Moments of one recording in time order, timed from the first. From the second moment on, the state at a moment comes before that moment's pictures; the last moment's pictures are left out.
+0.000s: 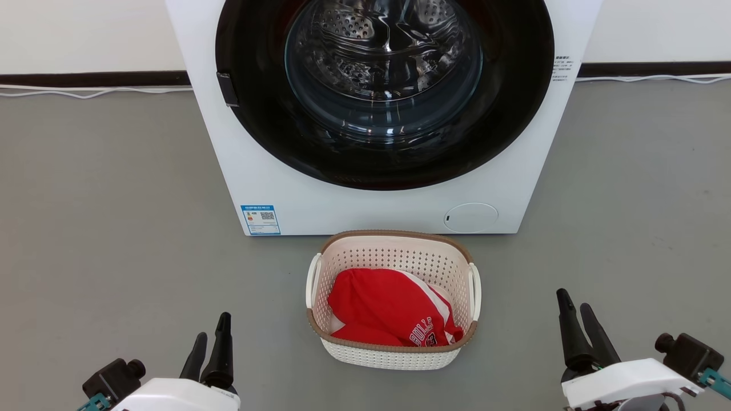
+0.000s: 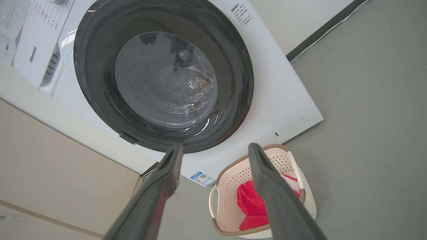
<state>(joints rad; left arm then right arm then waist) 0.01 0.03 -0.01 0.26 -0.86 -0.04 -0.06 -0.01 -0.05 -0.02 0.24 0.78 0.12 -0.06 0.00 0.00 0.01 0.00</state>
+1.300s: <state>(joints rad) 0.01 0.04 -0.06 0.23 -0.37 0.04 -0.18 -0.03 -0.05 0.04 0.23 0.29 0.12 -0.17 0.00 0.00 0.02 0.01</state>
